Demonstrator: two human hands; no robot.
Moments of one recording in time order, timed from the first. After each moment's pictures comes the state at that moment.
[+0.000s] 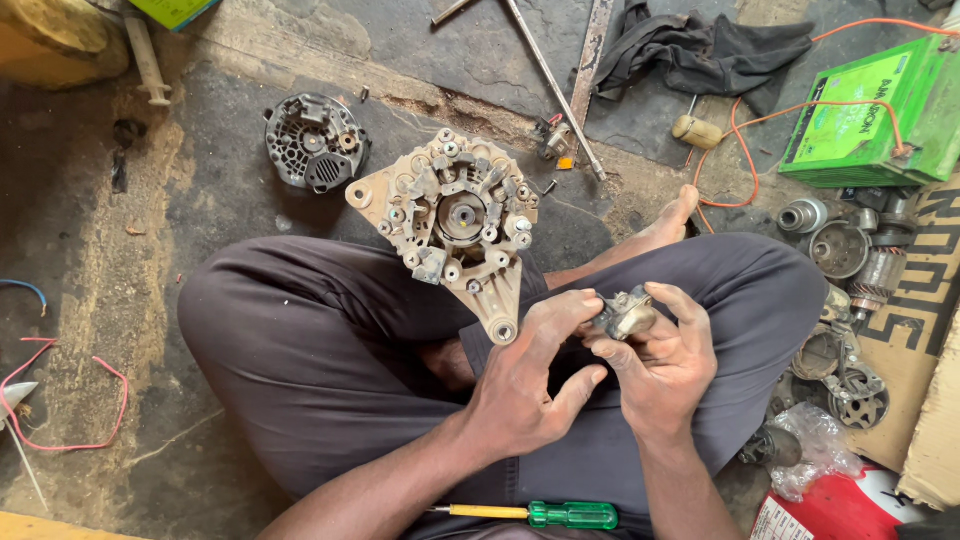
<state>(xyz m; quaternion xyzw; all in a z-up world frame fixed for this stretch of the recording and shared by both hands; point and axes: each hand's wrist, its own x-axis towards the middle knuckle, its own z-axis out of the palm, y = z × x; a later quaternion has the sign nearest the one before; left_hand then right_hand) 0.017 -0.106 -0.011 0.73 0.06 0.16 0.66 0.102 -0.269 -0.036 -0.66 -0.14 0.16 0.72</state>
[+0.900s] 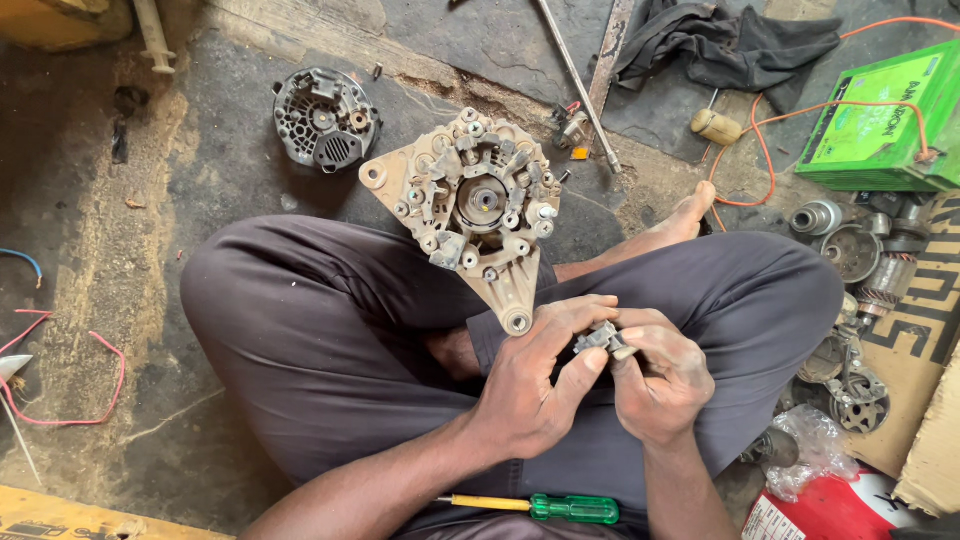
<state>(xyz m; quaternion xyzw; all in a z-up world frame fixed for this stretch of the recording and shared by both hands) 0.015 -0.106 -0.003 0.67 0.11 0.14 0.72 0.098 -0.275 -0.043 -0.70 -0.33 0.09 0.63</state>
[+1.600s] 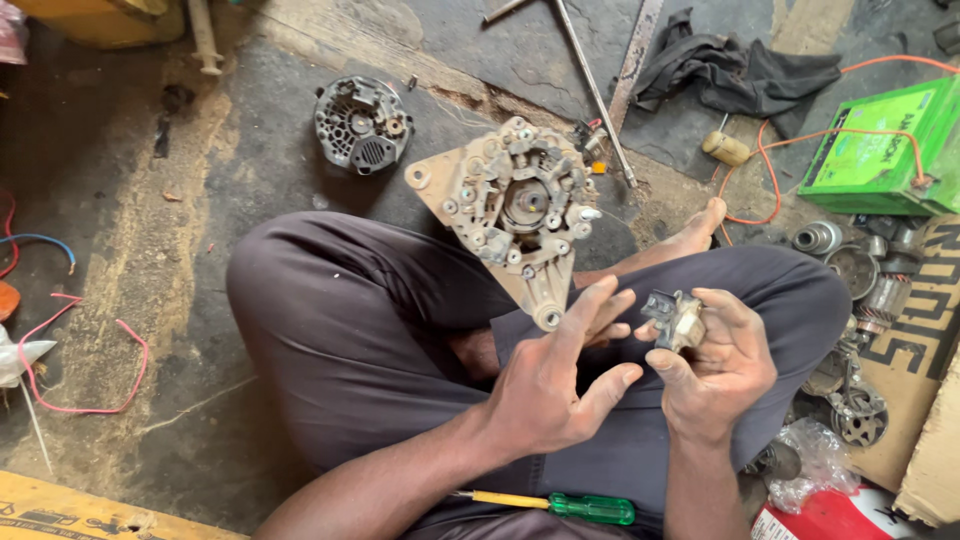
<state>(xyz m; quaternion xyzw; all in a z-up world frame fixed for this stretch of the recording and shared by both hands) 0.003 -0.098 0.000 0.66 0.07 0.17 0.73 0.106 -0.264 -0.014 -0.68 -0.19 0.11 0.70</state>
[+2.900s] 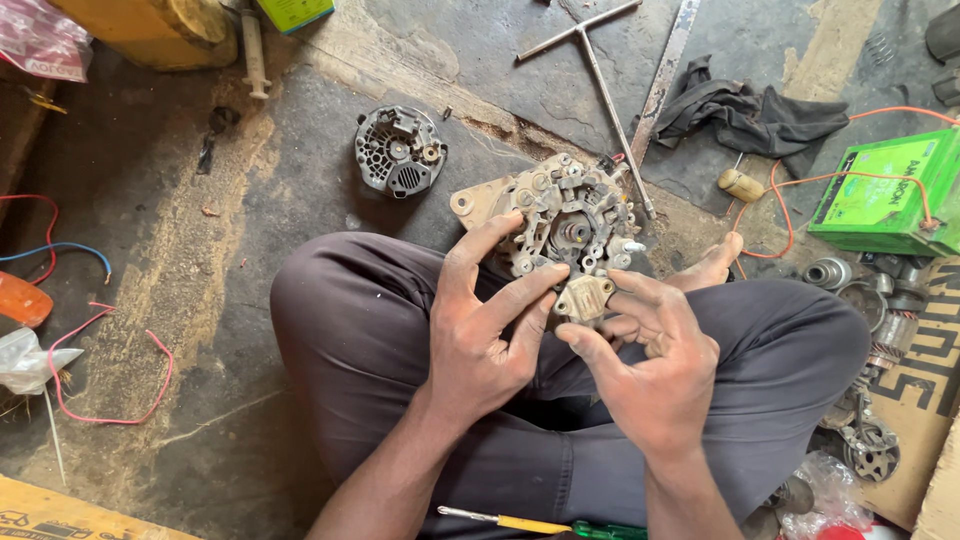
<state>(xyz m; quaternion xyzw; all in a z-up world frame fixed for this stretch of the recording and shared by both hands) -0.001 -0.007 0.011 0.78 0.18 0.34 0.49 0.087 -0.146 0.046 -0.85 -0.25 0.11 0.44</state>
